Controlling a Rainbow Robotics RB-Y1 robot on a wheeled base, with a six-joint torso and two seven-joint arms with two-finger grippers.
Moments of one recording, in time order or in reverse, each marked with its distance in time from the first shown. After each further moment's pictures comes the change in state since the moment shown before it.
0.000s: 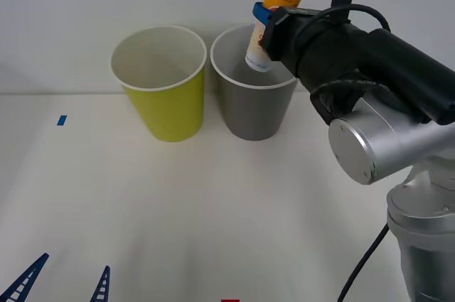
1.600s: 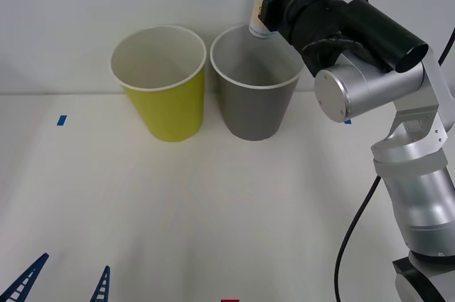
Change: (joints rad) right arm -0.190 -0.057 -0.054 0.407 -0.121 -0.320 0.163; left arm 0.000 0.000 0.000 0.000 0.000 0.000 0.000
